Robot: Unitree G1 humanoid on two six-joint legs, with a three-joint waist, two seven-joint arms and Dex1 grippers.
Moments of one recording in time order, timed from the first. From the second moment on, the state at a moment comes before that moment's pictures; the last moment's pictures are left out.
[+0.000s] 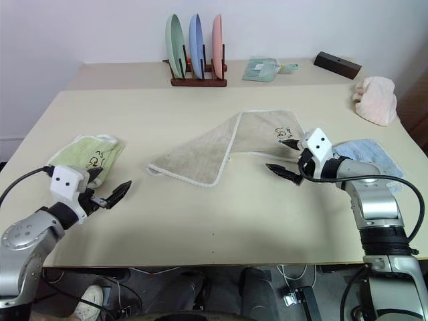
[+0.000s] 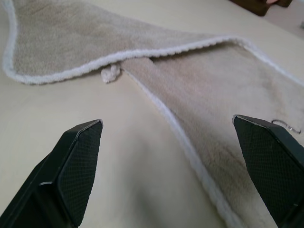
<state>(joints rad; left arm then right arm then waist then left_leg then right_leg) 0.15 0.55 0.32 -0.44 -0.35 0.46 -0.52 -0.39 -0.72 -0.09 0.15 0.28 0.22 0.99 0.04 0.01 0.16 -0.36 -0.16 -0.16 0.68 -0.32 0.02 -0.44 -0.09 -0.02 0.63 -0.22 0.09</state>
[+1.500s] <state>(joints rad) -0.57 0.45 -0.41 -0.01 -0.13 0.59 -0.88 -0.20 -0.62 -0.07 -0.05 0.31 0.25 0.88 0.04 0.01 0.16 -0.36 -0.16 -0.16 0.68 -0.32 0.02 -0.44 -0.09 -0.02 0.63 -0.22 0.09</state>
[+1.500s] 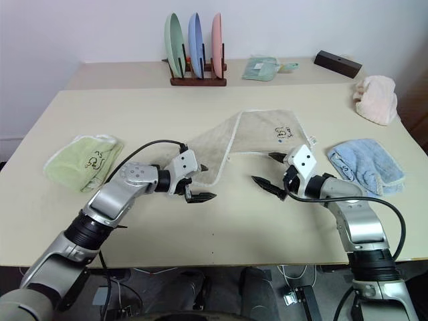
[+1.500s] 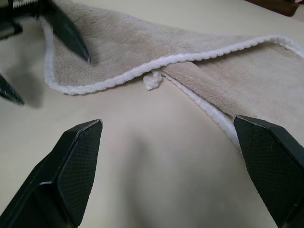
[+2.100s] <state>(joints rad) -0.54 0.42 -0.39 0.01 -0.05 0.52 -0.76 -0.17 -0.61 -0.06 -0.09 0.31 0.26 0.85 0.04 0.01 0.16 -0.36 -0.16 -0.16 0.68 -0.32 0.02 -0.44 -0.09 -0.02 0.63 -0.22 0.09</state>
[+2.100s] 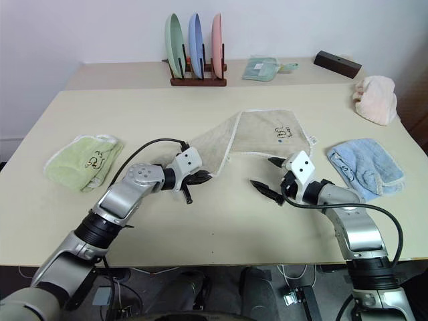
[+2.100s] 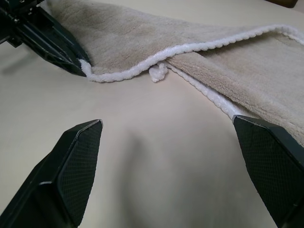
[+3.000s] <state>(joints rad) 0.24 0.79 0.26 -0.38 -0.28 0.43 -0.87 -0.47 -0.77 0.08 0.39 -0.17 -0.25 0.67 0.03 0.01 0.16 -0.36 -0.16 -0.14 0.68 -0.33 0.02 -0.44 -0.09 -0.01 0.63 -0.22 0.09</state>
